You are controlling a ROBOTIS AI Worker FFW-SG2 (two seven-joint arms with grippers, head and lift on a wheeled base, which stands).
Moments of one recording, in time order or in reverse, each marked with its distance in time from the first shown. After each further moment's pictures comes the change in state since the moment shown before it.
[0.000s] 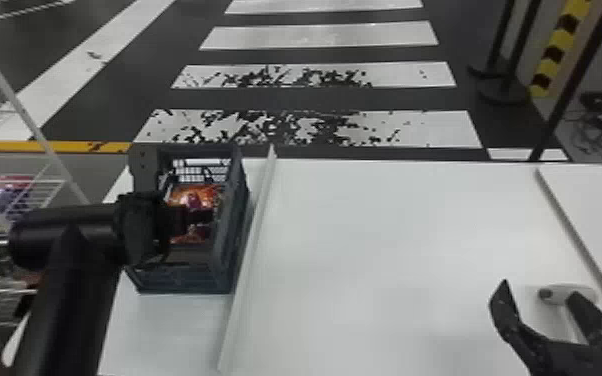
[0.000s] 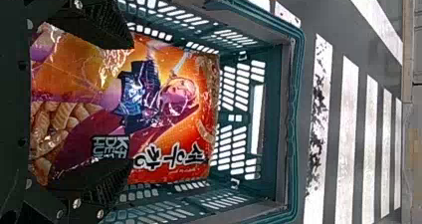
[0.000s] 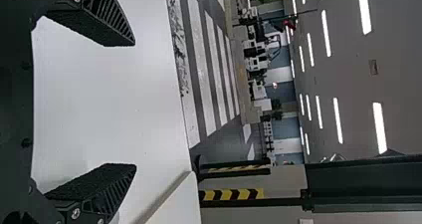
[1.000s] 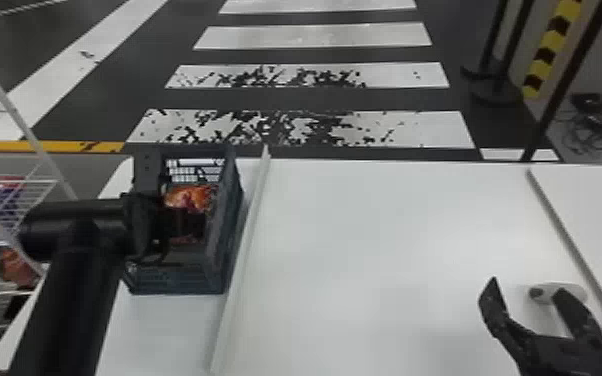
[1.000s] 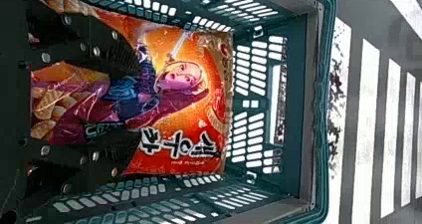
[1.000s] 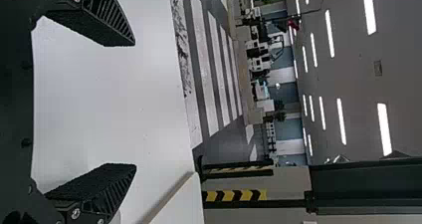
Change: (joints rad) left arm -0.079 -0.009 -0.015 0.177 -0.068 -0.041 -0.100; right arm -0.031 -0.006 0.005 0.034 -0.005 0.006 0.001
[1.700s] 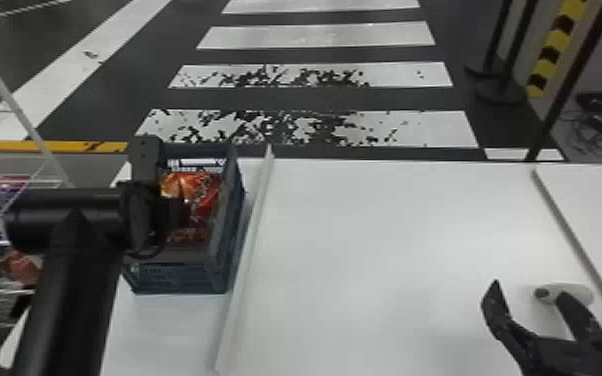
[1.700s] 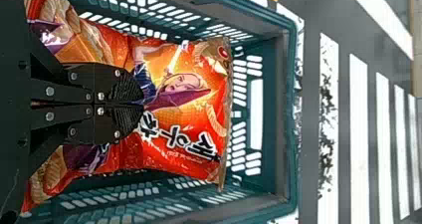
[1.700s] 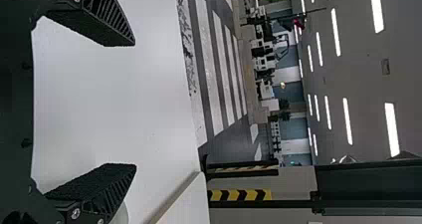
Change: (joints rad) left arm 0.050 -0.016 0.012 -0.228 -0.045 0.134 0.052; right arm -0.008 0.004 0.000 0.013 0.001 0.015 0.000
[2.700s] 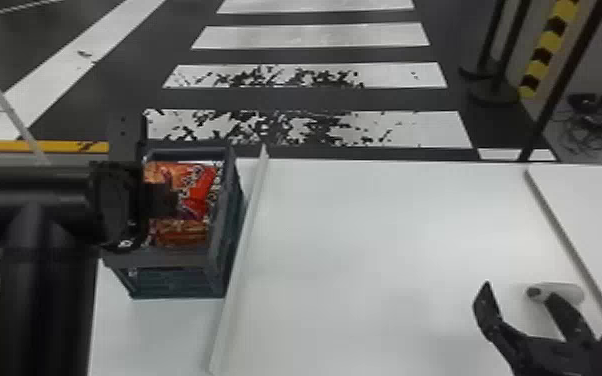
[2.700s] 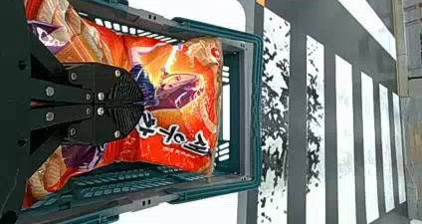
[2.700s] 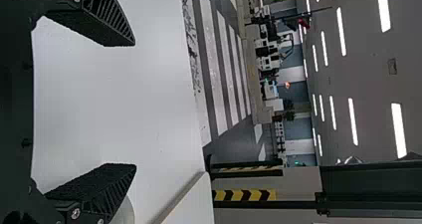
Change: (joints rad) left arm 0.043 -0.022 -0.004 -0.317 -0.053 0.260 -0.013; right arm 0.000 0.003 0.000 0.000 0.004 0.020 0.000
